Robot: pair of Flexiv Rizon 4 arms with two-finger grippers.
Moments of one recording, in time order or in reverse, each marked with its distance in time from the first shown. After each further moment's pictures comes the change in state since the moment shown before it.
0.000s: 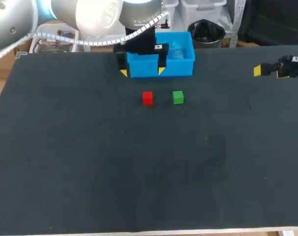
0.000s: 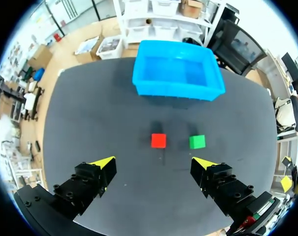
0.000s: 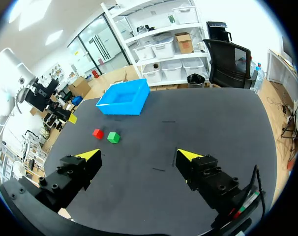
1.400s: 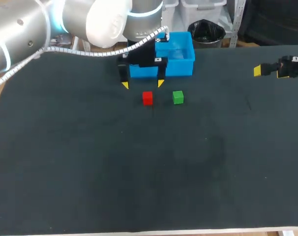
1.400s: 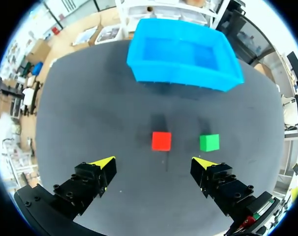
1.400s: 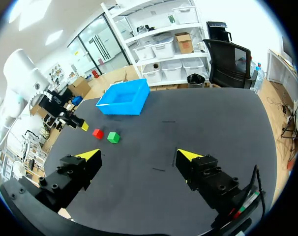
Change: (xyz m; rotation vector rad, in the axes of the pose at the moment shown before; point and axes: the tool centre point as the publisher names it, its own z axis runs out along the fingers) left arm 0.004 0.000 0.058 -0.013 0.097 -0.009; right arm 0.000 0.000 0.000 0.000 0.000 0.000
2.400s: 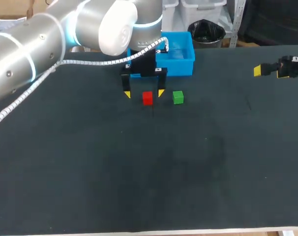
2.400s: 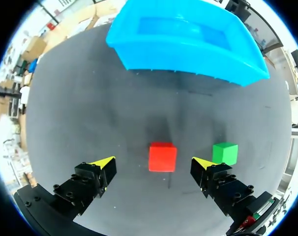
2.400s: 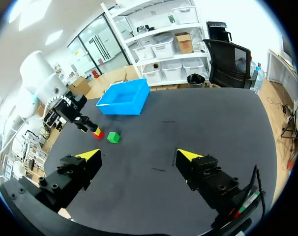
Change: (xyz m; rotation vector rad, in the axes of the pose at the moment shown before) left arm -0.010 -0.003 0.055 0.001 0.087 0.014; right arm 0.000 0.000 0.000 0.000 0.000 0.000
